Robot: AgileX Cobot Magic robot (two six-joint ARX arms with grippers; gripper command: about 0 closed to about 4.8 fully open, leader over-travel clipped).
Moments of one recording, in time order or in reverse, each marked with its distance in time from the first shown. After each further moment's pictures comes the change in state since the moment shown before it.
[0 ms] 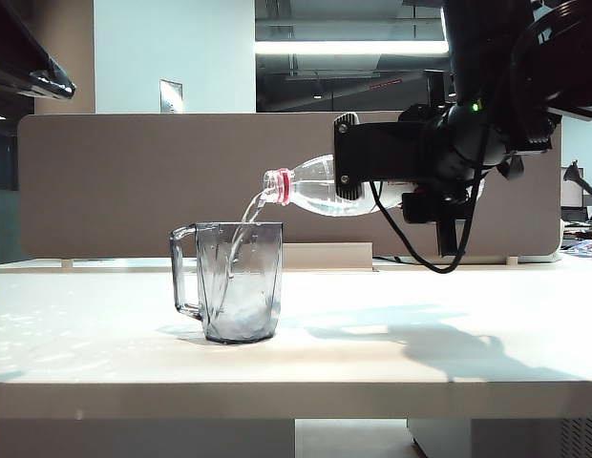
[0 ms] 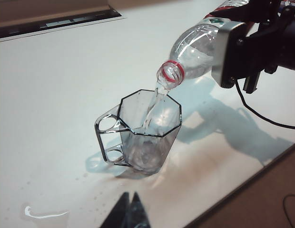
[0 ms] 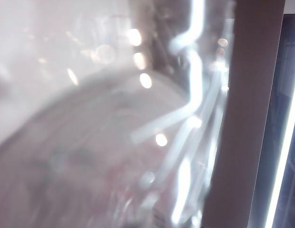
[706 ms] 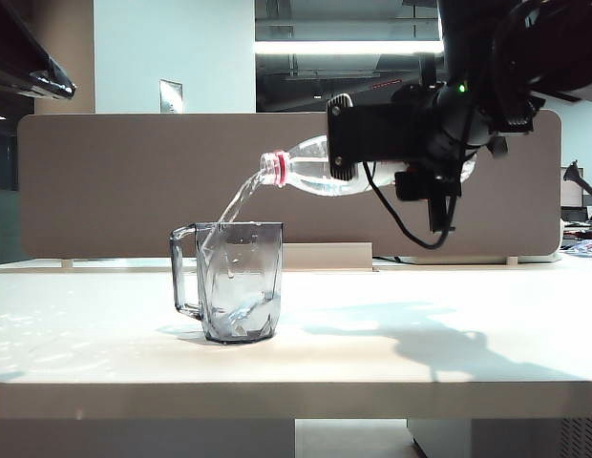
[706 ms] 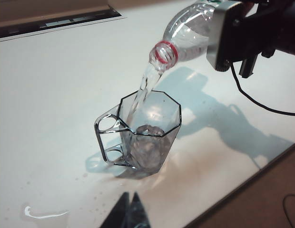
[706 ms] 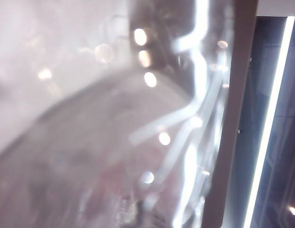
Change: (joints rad) left arm 0.000 0.000 0.000 0.000 0.000 0.000; right arm 0.000 0.000 0.062 0.007 0.010 -0.055
